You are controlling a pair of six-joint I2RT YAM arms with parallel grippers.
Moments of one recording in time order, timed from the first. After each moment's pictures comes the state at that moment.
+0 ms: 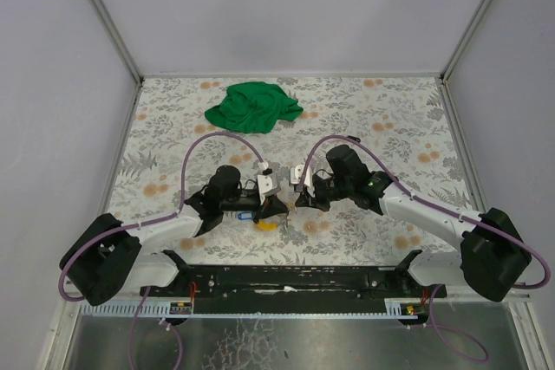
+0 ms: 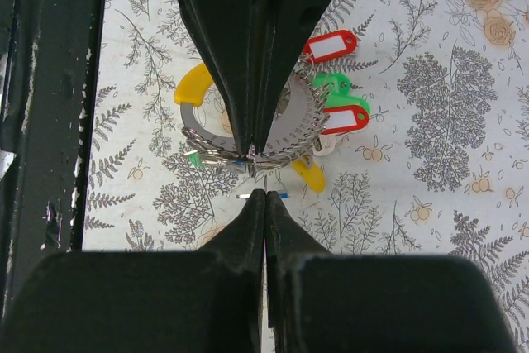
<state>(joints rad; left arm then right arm) -0.69 1.25 0.42 0.45 0.71 0.14 0.74 1.28 0.76 -0.21 -0.65 -0.59</state>
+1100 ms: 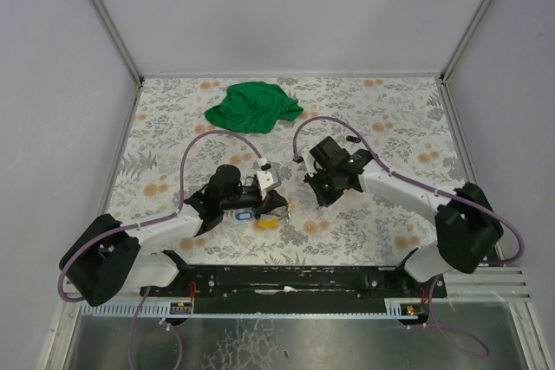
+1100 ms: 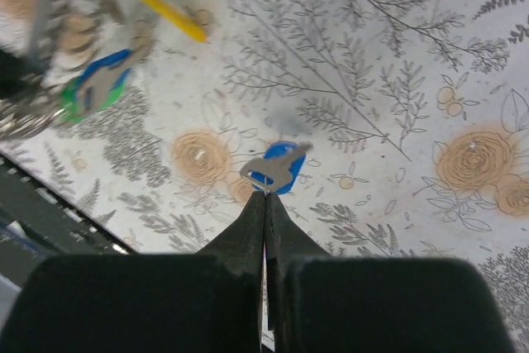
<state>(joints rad) -0.69 1.25 0.43 0.45 0.60 0.12 0.74 1.46 0.99 -0.66 -0.15 0.02</state>
